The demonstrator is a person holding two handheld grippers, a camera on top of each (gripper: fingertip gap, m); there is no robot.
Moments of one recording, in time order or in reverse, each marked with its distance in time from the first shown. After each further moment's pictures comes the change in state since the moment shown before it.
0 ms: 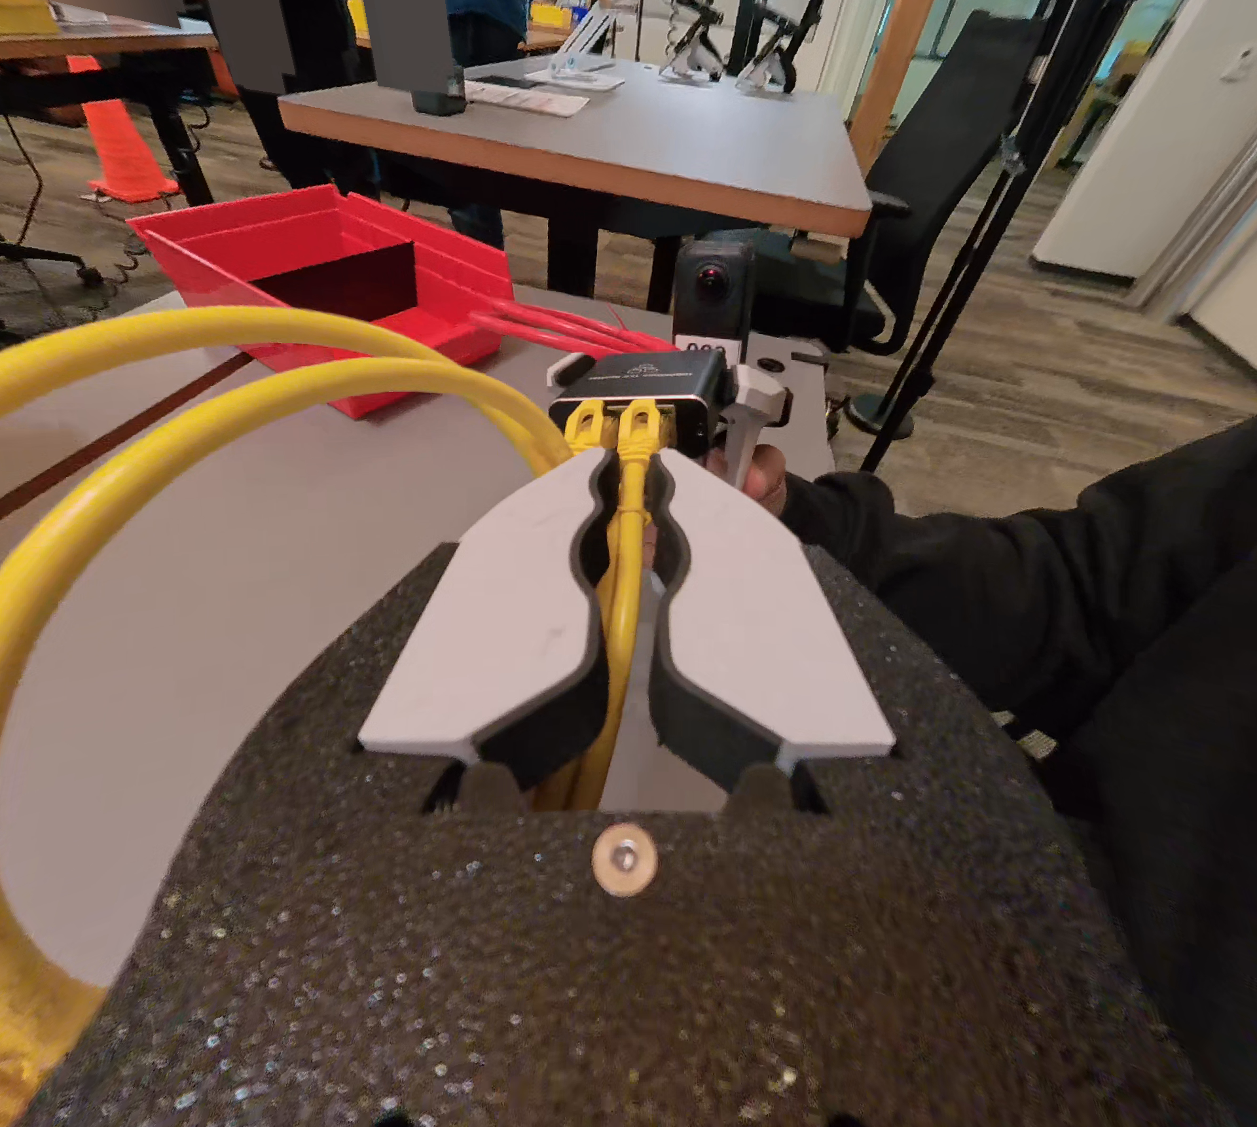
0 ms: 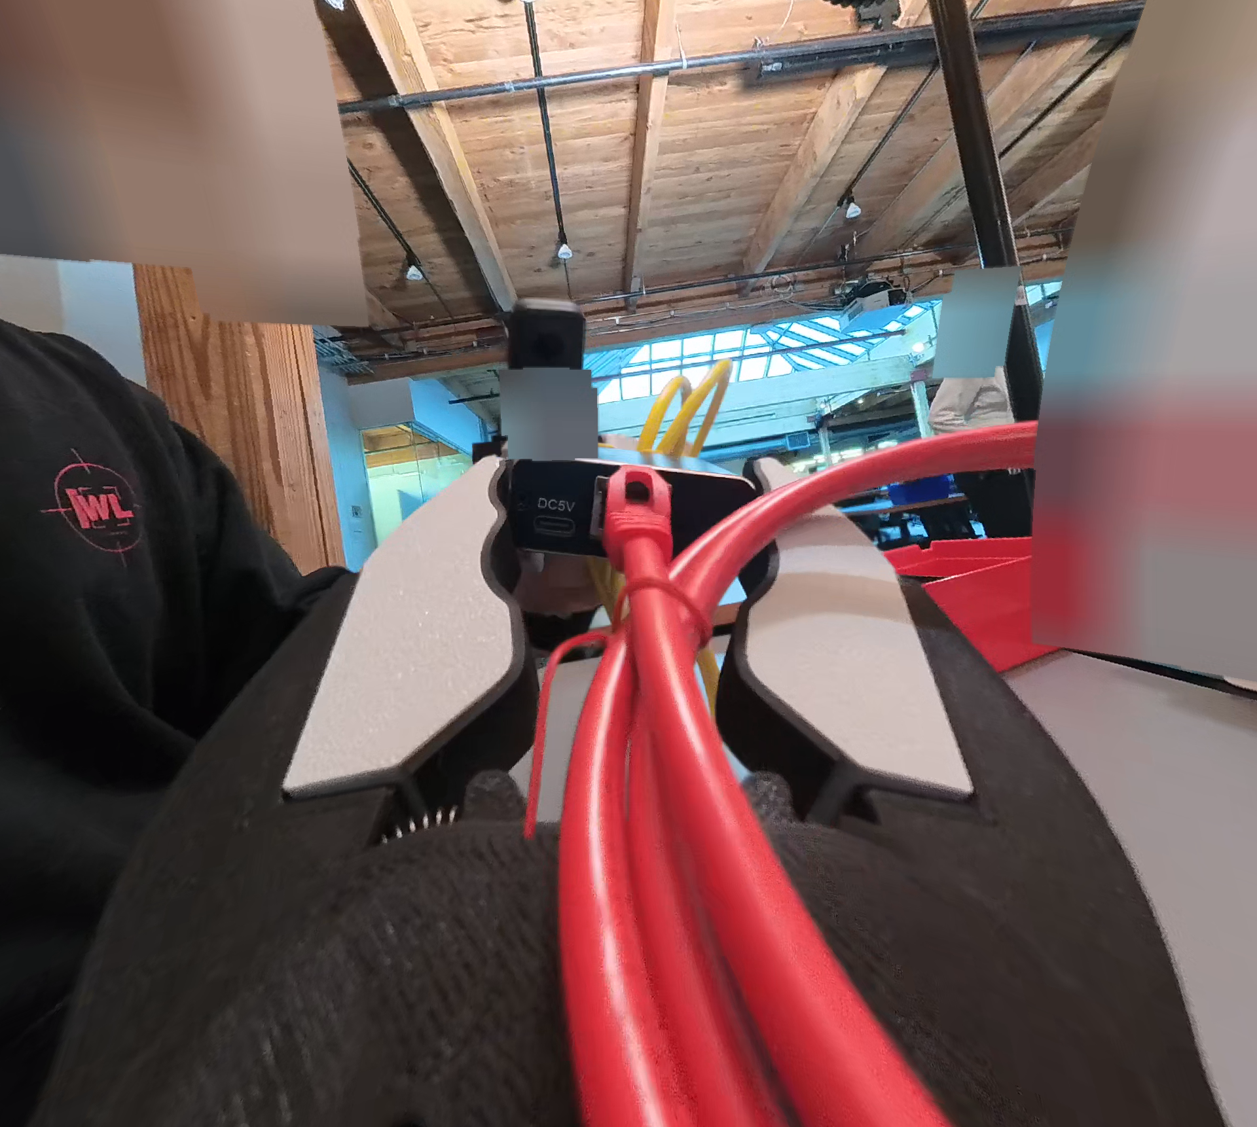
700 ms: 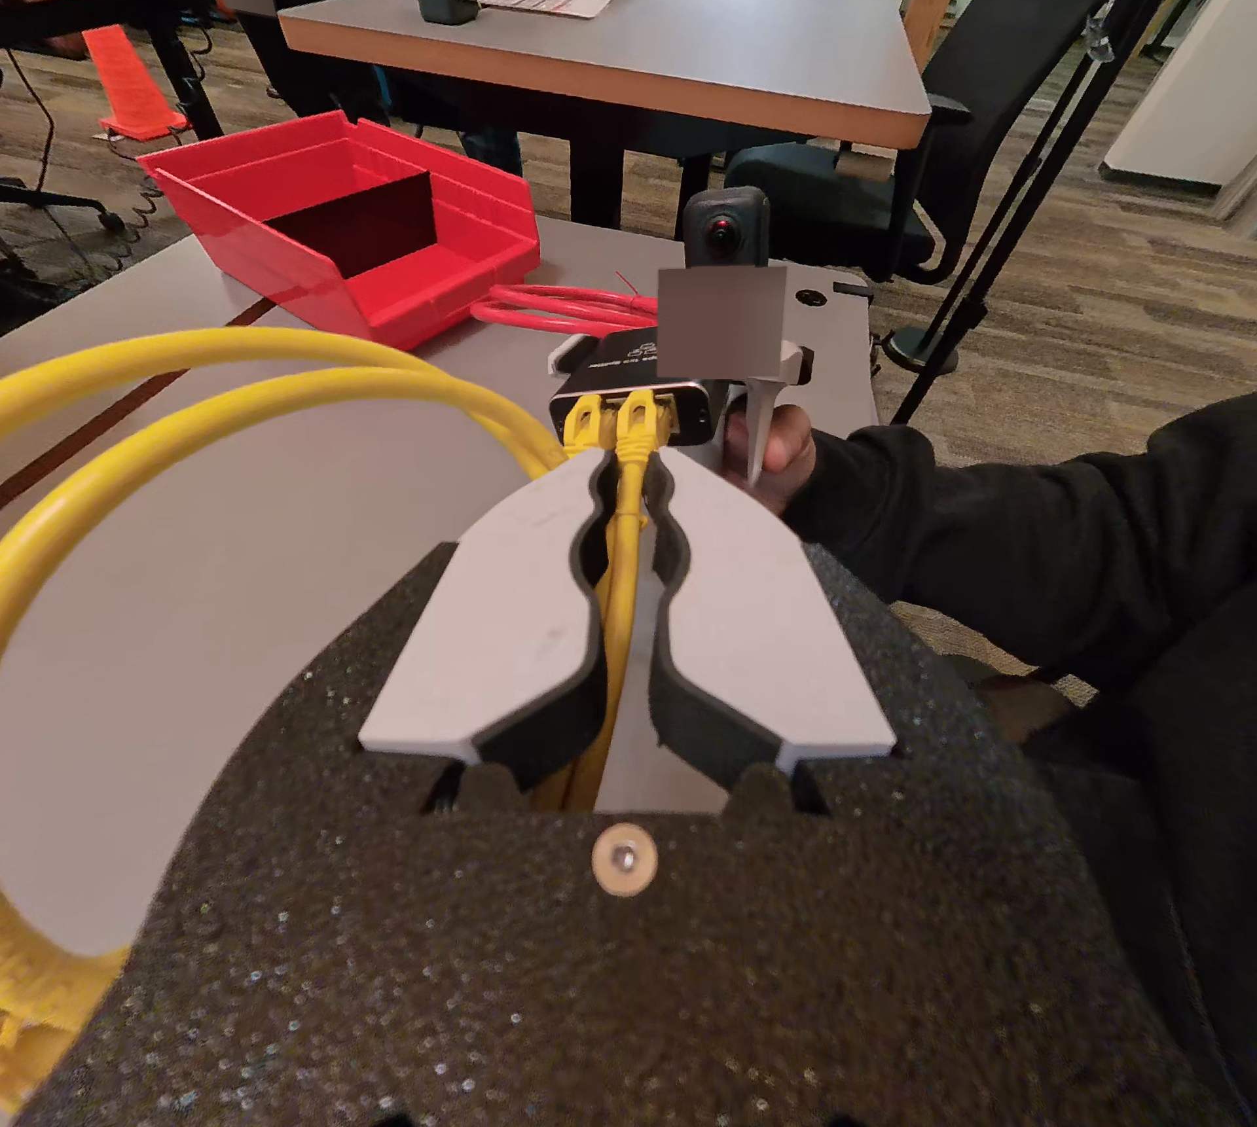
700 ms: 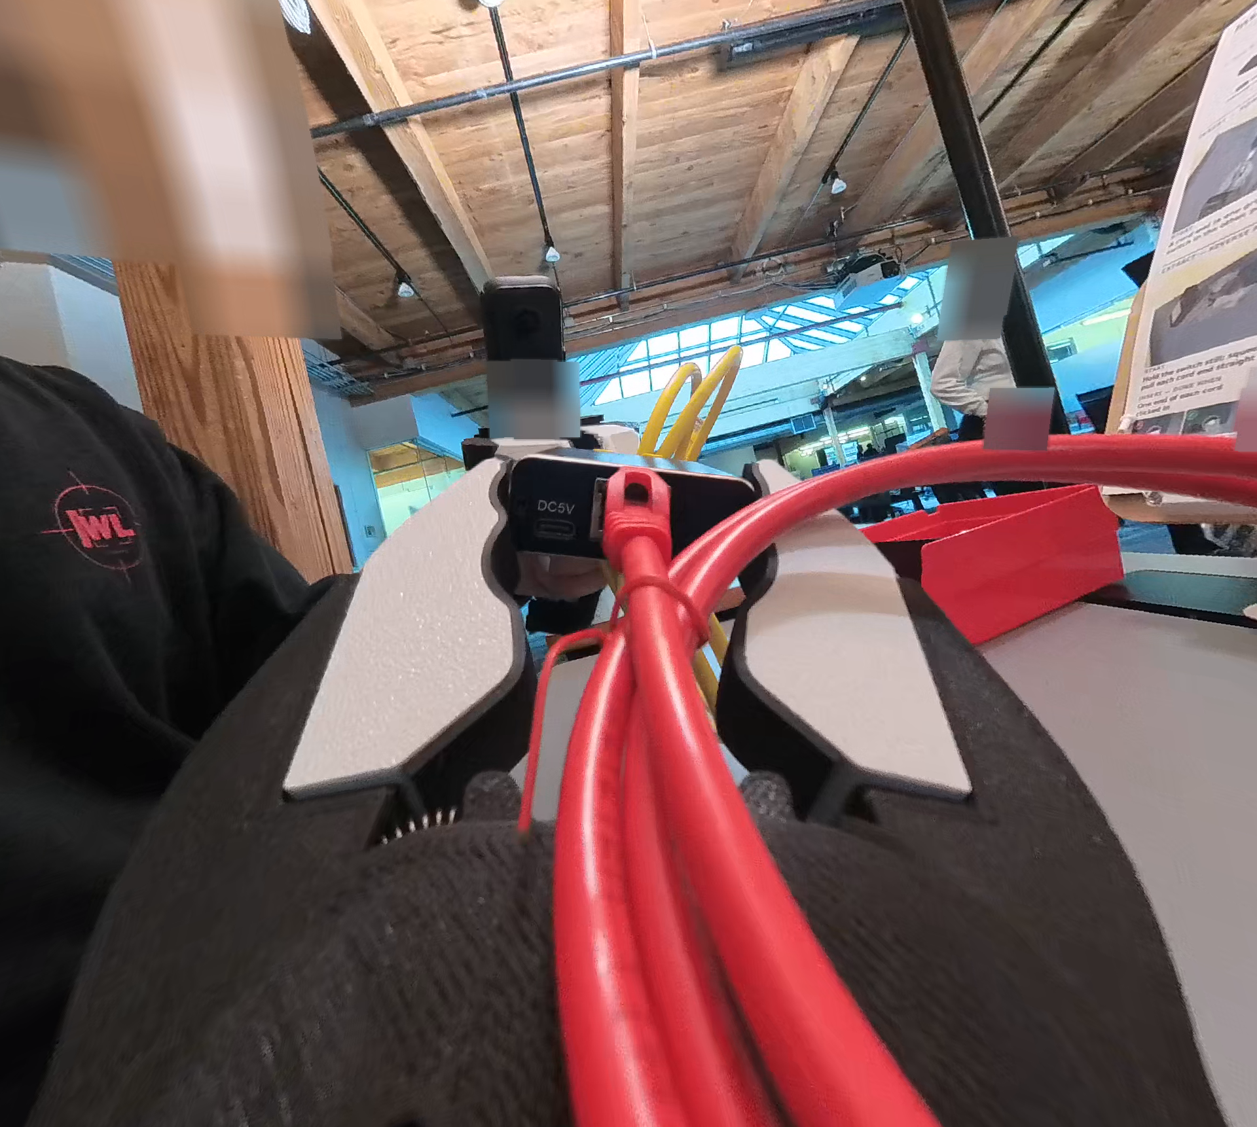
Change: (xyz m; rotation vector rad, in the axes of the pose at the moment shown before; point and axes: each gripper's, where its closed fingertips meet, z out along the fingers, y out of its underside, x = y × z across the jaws) left arm -0.013 0.017 0.002 -0.114 -0.040 0.036; right arm 0.014 0.014 -0.004 -0.002 0.031 0.081
